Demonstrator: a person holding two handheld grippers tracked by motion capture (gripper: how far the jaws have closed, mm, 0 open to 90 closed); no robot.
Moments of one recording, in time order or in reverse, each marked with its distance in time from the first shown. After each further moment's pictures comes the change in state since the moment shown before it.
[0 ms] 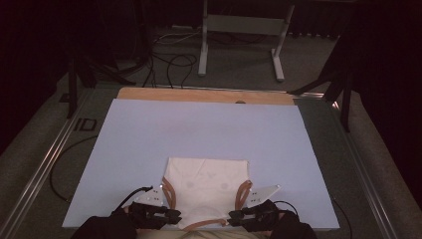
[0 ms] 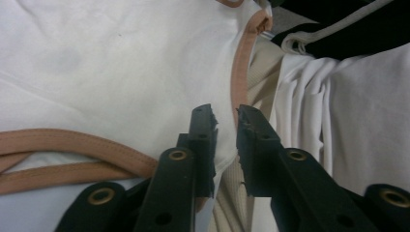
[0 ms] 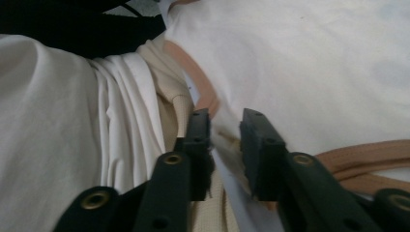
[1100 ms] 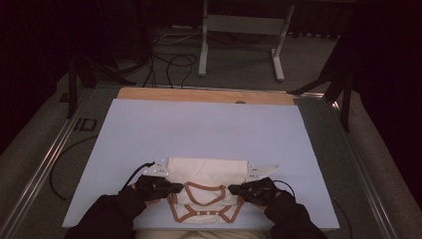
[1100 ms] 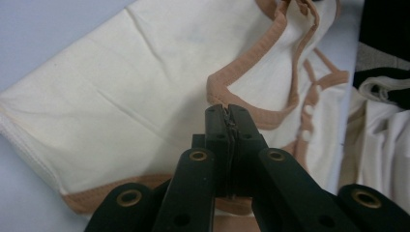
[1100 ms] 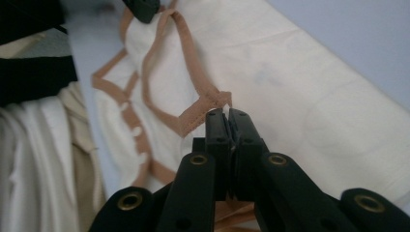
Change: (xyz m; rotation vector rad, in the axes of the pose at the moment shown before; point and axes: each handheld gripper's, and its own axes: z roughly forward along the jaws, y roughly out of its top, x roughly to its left) left arm 0.049 0.028 0.002 -0.035 0.157 -0.087; right arm -0.035 0.035 -0.007 -0.067 -0.203 0.001
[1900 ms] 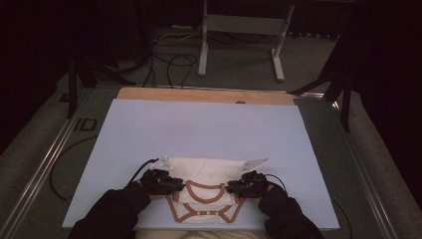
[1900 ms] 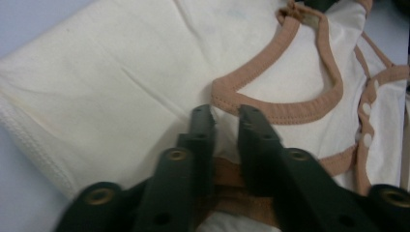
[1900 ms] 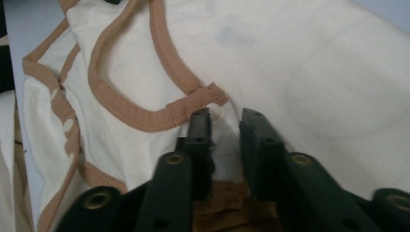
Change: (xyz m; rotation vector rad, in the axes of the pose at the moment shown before) left arm 0.027 -0.003 0.028 0.072 0.019 -0.062; right arm -0.034 -0.015 0.041 0.107 0.008 0.101
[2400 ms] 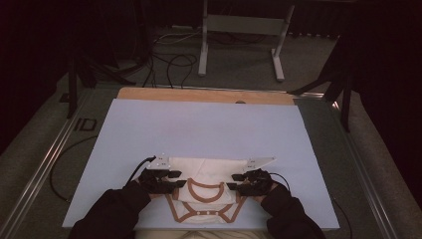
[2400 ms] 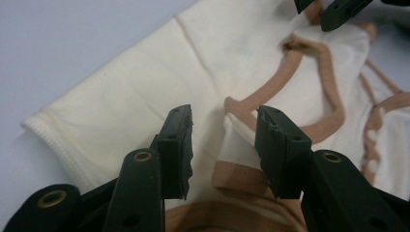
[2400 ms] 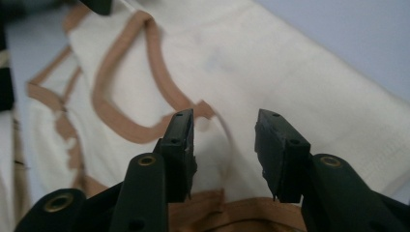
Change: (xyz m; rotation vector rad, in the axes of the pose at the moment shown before) left arm -0.002 0.004 -0.009 -0.092 0.069 0.019; right arm -0.001 0.003 -0.014 -0.076 -0.050 0.004
